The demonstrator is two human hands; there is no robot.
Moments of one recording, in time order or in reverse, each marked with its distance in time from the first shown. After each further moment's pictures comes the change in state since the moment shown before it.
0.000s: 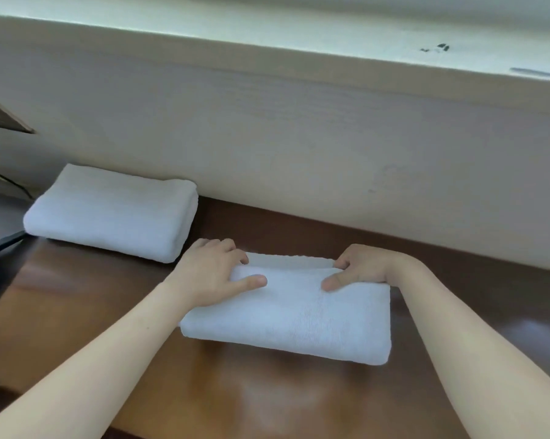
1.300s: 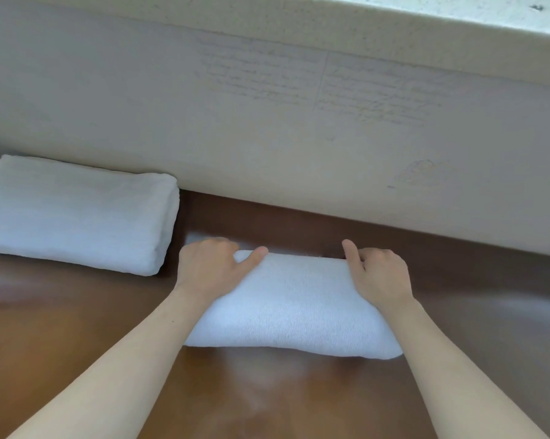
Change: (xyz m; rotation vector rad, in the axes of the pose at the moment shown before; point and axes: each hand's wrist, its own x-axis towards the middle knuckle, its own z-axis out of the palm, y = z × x) left_hand 0.060 -0.023 0.054 -0.065 0.303 -0.244; right_hand 0.045 0.031 0.048 -0.269 0.916 0.065
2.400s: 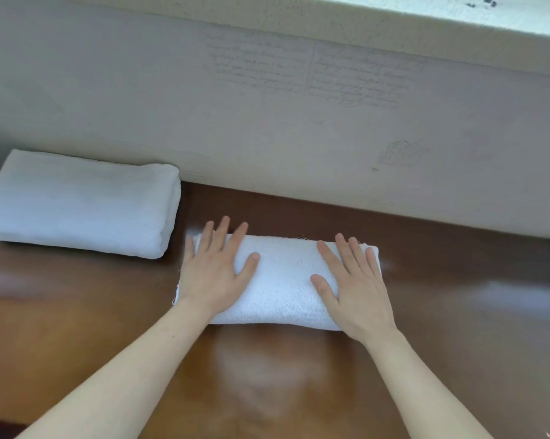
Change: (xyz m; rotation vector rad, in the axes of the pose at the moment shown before) left_hand -0.056 0.008 -0.010 -0.026 -0.190 0.021; right_hand -0.086 -0.019 0.012 -0.138 -0.044 -0.192
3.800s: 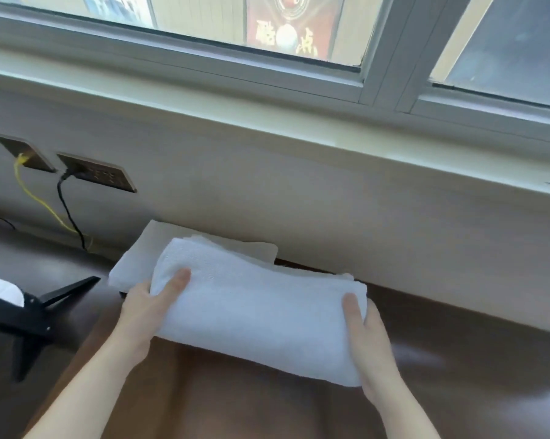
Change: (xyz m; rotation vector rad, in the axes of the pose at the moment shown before) left_hand -0.072 -0.217 -0.147 -1.392 0.268 -0.481; right_hand 0.036 -0.202 -0.058 1.157 0.089 0.497
